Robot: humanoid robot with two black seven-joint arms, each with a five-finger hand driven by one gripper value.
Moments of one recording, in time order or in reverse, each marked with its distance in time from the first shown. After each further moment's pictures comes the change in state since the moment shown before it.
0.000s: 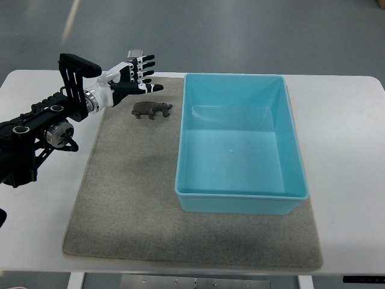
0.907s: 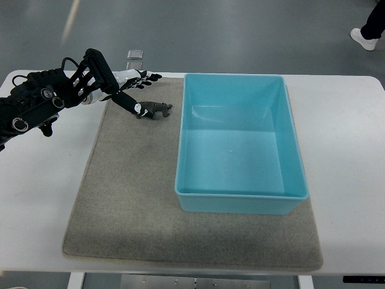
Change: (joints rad) left arm -0.155 0.103 0.243 -0.065 0.502 -0.001 -0.001; right arm 0.000 0.000 0.000 0.000 0.000 0.000 0.000
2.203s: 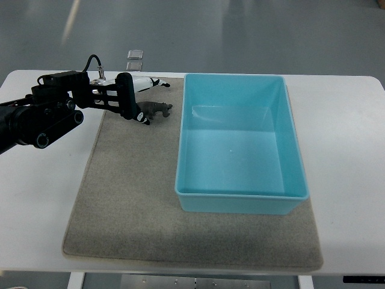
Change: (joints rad) left arm -0.014 -0.065 -0.001 0.004 0.478 0.147 -0.005; right arm 0.000 0.000 0.000 0.000 0.000 0.000 0.000
